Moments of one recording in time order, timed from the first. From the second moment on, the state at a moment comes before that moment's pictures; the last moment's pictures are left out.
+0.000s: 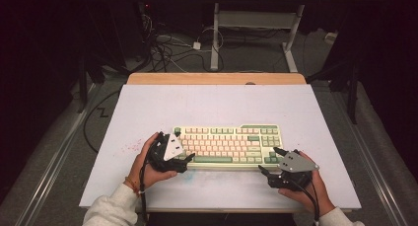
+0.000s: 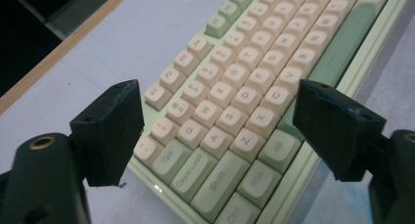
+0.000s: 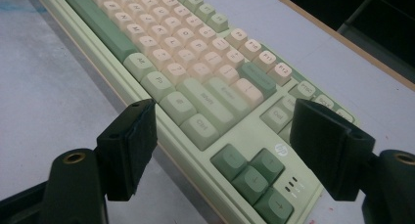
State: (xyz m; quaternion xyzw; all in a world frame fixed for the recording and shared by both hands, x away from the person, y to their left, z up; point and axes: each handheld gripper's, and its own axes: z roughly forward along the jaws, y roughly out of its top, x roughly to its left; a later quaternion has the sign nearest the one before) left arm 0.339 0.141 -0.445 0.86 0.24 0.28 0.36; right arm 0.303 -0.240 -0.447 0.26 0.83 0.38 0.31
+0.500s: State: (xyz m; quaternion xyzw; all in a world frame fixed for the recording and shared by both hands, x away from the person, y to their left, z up) left arm 0.328 0.170 -0.455 0.85 0.27 0.28 0.36; right arm 0.308 -0.244 -0.444 0.27 0.83 0.38 0.31
